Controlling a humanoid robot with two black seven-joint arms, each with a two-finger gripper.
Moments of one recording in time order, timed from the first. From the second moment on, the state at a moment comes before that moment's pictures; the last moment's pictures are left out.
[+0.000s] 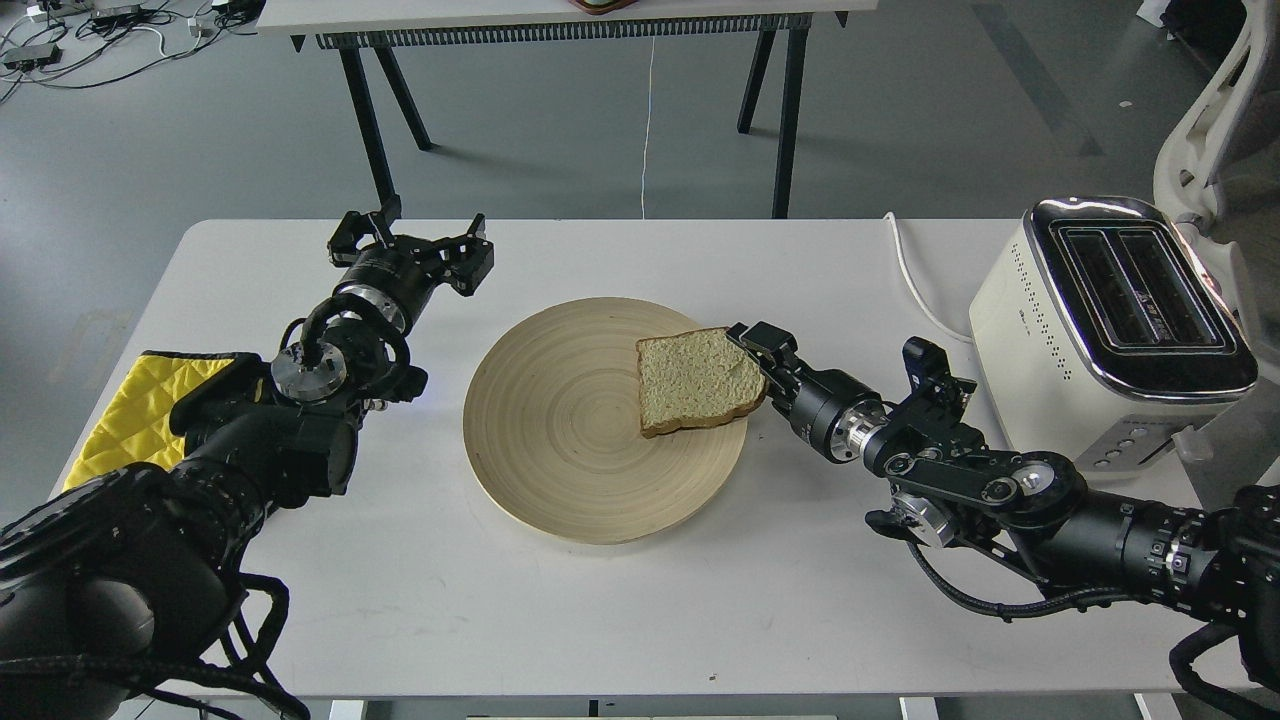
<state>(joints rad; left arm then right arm) -0.89 -0.01 -0.64 -0.16 -1.03 -0.49 0.15 0.86 -0.19 -0.10 0.82 -0.35 -0.17 0.39</state>
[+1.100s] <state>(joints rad) -0.89 -0.01 -0.64 -0.16 -1.03 -0.49 0.15 1.15 -0.37 0.00 0.99 -0.34 -0.19 0.39</state>
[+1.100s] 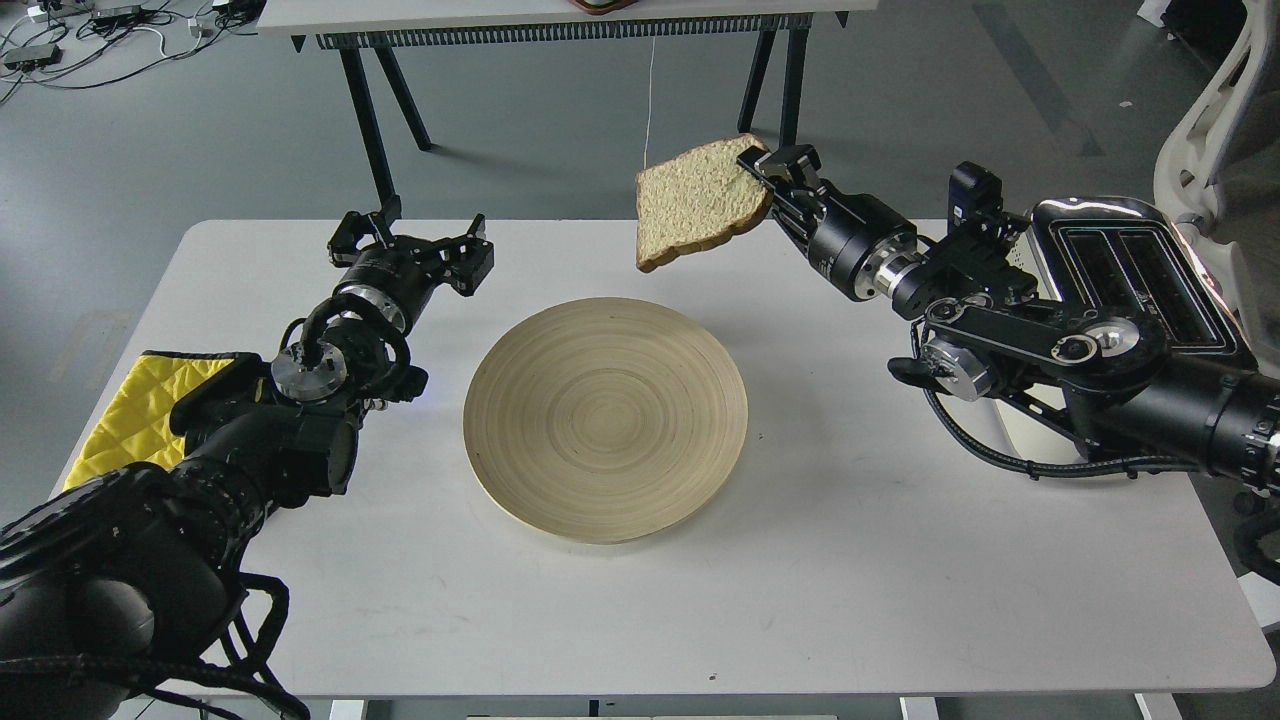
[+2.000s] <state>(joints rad) -0.89 -0.01 -0.64 -0.16 -1.03 -0.49 0.15 1.57 -1.24 -0.54 1.33 -0.69 -0.21 0.33</state>
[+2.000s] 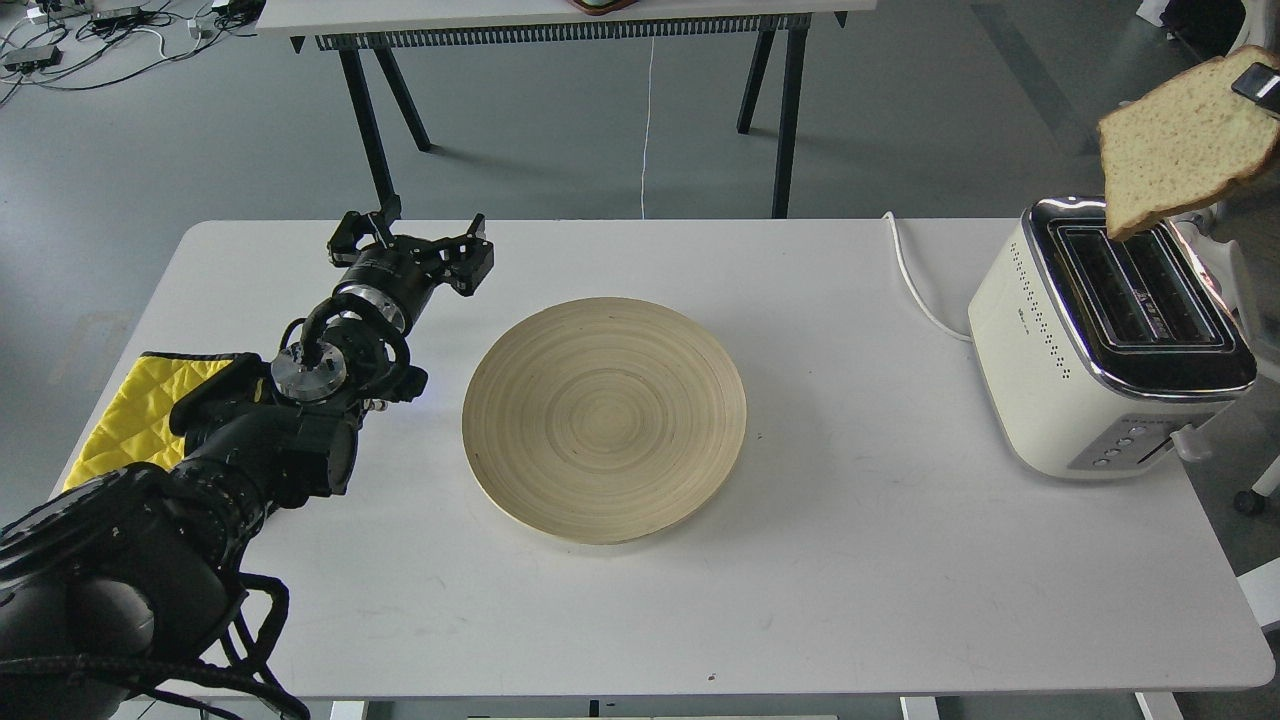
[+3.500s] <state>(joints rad) -0.89 -0.01 -0.64 -0.16 -1.03 -0.49 0.15 1.41 -1.17 -0.58 1.34 -0.72 -0.25 0.32</state>
